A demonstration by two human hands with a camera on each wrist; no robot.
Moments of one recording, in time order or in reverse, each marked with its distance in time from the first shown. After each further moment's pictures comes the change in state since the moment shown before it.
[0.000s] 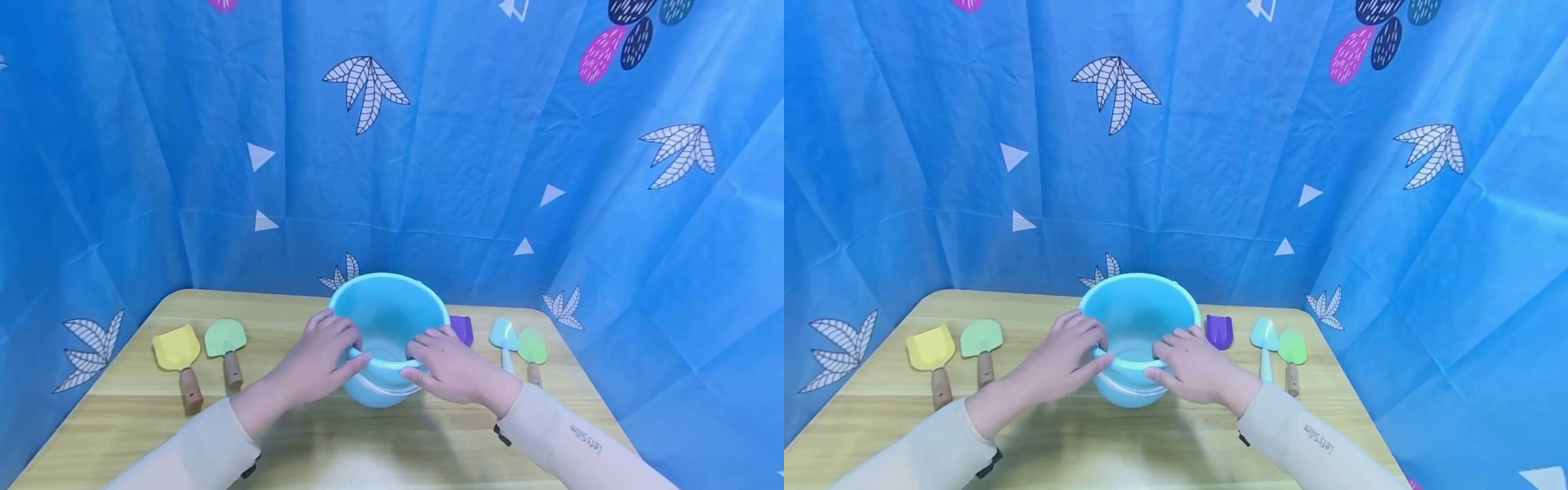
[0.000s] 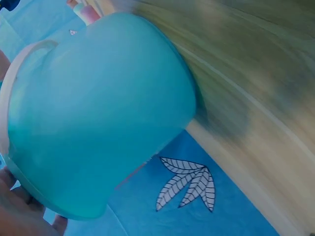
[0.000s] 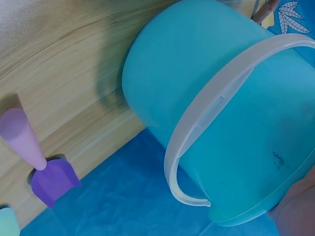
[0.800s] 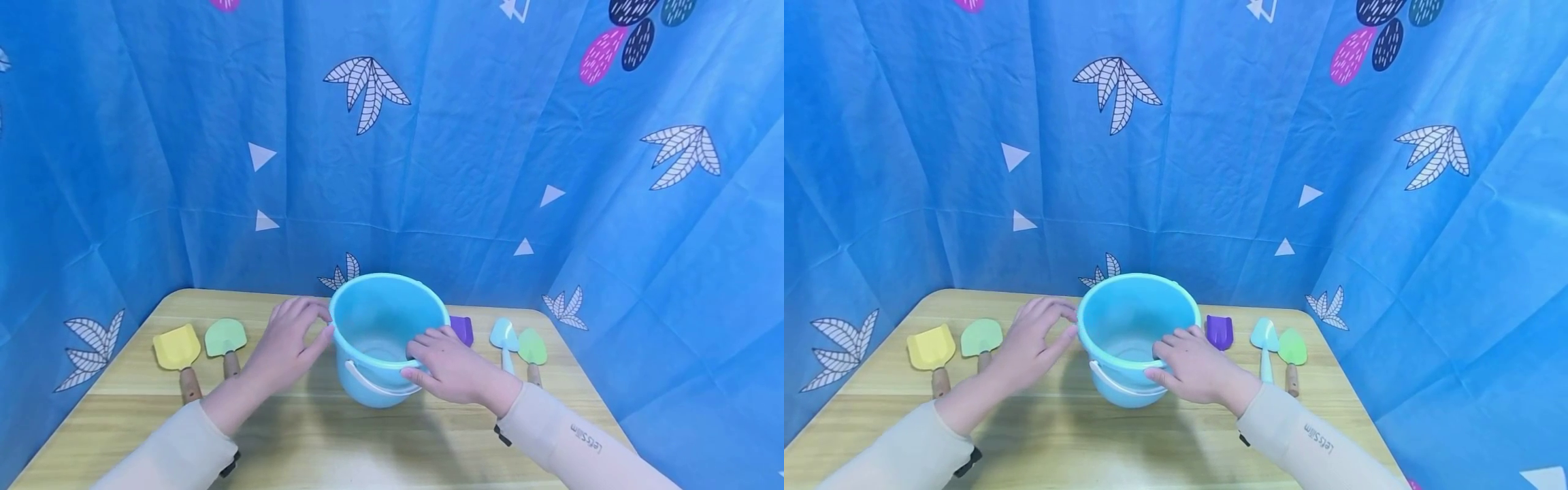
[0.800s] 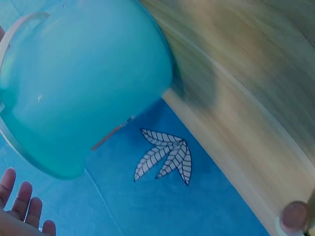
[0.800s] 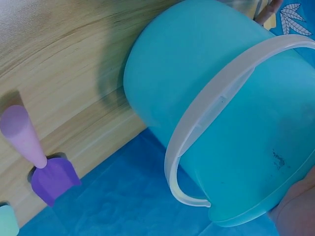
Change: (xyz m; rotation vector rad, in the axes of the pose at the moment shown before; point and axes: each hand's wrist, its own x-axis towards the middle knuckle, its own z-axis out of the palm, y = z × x) left_hand -0.014 -0.026 -0.023 -0.069 0.209 -0.143; right_hand 0.001 0.001 -0.001 -0.013 -0.004 -0.008
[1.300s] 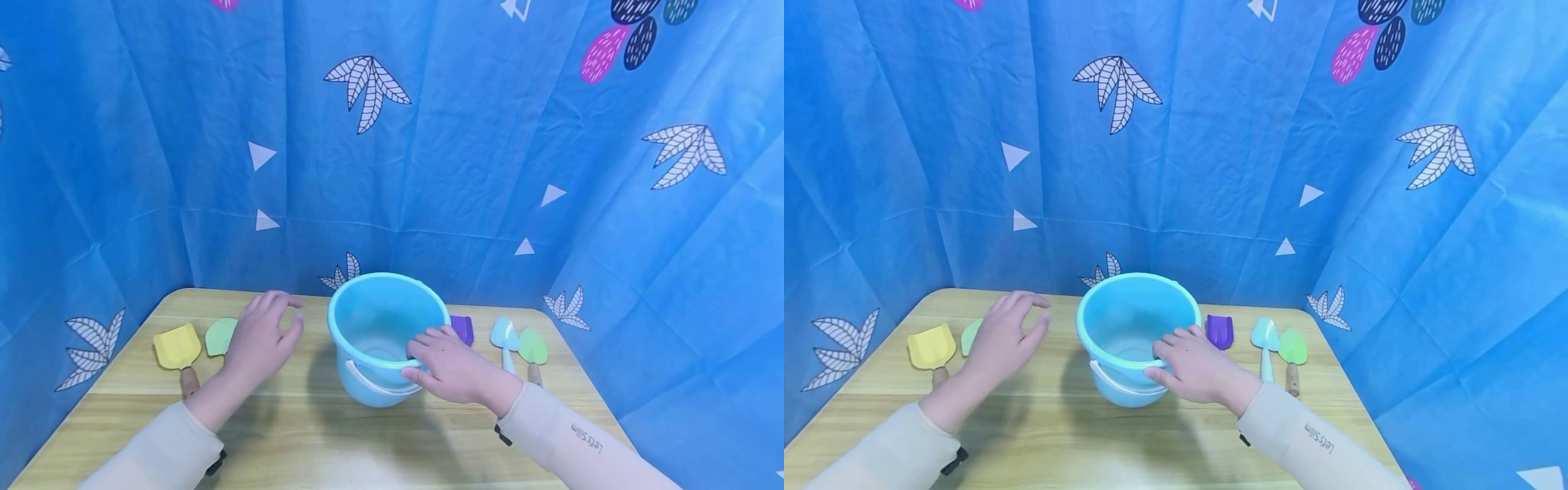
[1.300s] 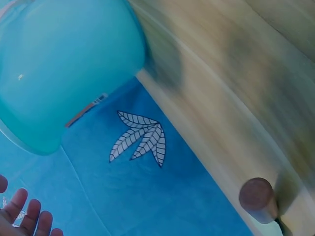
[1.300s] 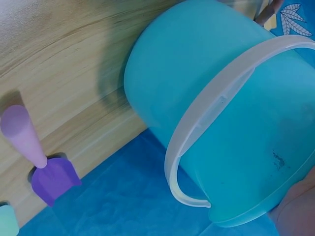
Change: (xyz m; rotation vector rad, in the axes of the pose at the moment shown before) left_hand -0.006 -0.029 -0.013 0.142 0.114 -0.143; right_hand 0.000 0.000 -0.001 0.004 -0.005 0.002
